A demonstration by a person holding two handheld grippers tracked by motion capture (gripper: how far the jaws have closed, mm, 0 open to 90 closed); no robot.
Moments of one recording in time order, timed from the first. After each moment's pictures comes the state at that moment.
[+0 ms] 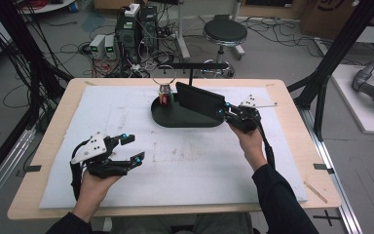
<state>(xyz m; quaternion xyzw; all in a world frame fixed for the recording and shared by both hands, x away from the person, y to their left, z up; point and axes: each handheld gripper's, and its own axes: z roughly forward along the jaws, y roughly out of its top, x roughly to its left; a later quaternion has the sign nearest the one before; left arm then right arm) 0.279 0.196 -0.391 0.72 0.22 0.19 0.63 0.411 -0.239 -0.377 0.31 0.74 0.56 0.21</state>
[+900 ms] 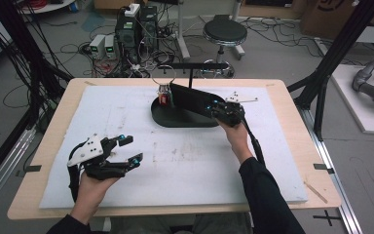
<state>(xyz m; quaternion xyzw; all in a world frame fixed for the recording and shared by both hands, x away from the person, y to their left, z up) 0.274 0.199 -0.392 0.72 0.21 0.19 0.64 0.459 -0.212 -0.411 0.31 0.75 0.55 0.20</state>
